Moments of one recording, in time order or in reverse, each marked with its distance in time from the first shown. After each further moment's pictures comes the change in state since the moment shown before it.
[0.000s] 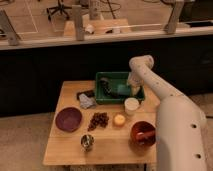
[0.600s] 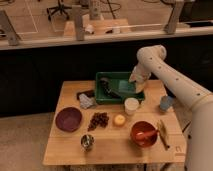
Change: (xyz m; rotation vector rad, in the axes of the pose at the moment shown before) arm -0.038 0.056 -0.109 0.024 -0.043 -0.045
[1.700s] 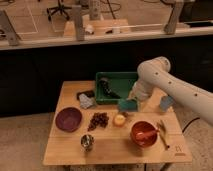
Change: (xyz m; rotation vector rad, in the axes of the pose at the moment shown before) arm -0.064 0.086 -0.020 -0.082 -0.042 -0.091
